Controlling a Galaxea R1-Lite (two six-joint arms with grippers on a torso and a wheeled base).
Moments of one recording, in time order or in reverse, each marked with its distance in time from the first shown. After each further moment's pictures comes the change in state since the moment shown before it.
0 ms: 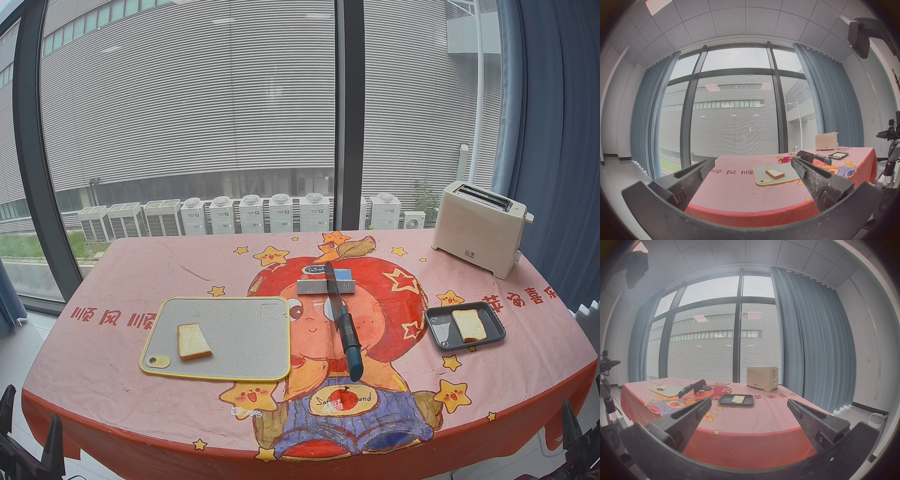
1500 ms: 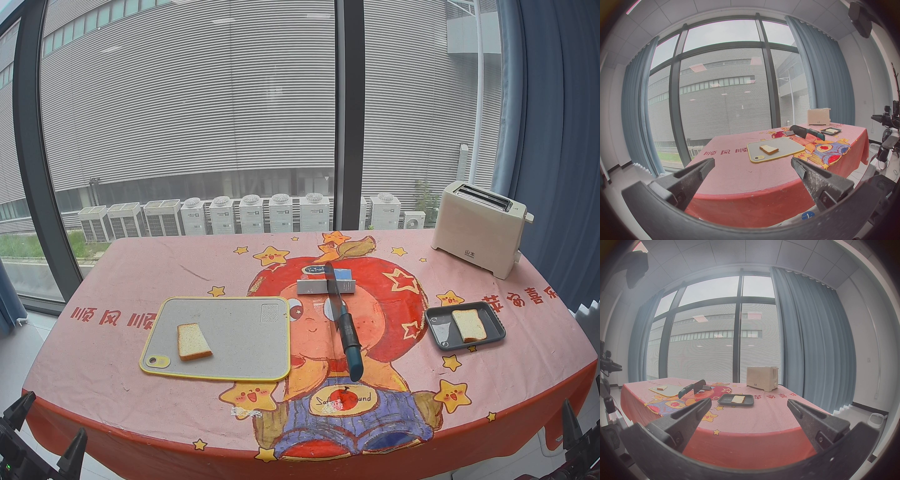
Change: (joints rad) left arm 0.006 0.193 -0.115 0.208 -0.086 0.097; right arm 0.000 0.000 0.000 0.000 0.000 0.000
